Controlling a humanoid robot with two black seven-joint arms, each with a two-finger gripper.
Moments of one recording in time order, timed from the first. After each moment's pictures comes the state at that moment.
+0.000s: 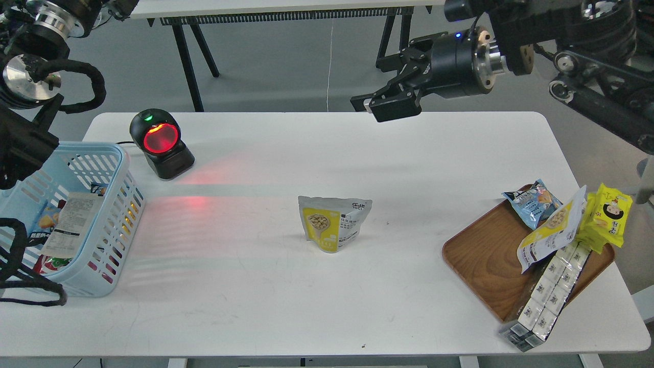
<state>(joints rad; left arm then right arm) -1.14 0.42 -0.70 -0.43 -0.15 -0.49 -0.18 1.41 -0.58 0.30 1.22 -1.76 0.49 0.49</state>
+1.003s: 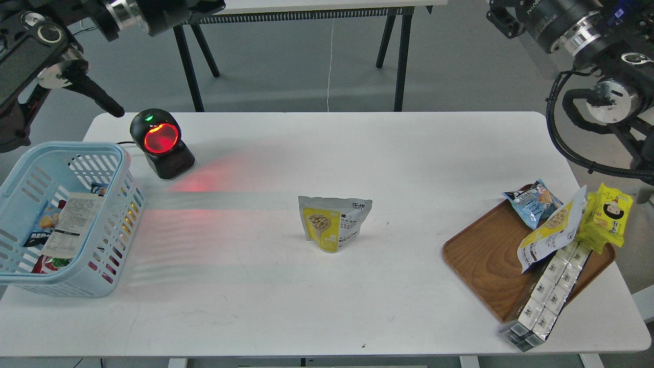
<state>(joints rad) -1.15 0.57 -0.69 -1.12 1.14 -0.49 -0.34 1.12 -0.52 0.37 0.71 -0.06 0.36 0.49</state>
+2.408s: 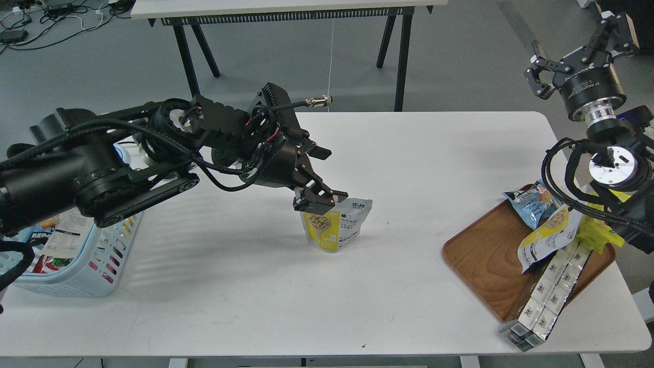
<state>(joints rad) -1.13 0.42 -0.32 -1.33 2.15 -0.49 -0.41 0.91 -0.43 0.51 0.51 0.26 0.49 0.49</state>
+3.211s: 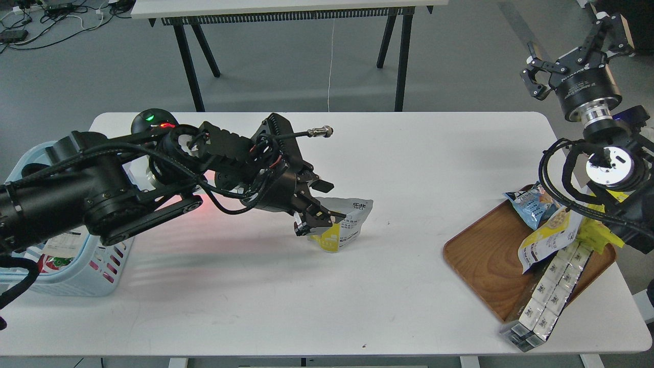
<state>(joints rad) -1.07 0.41 -0.28 -1.33 2.18 -0.49 -0.44 0.91 -0.43 0.51 0.51 0.26 0.49 0.49</state>
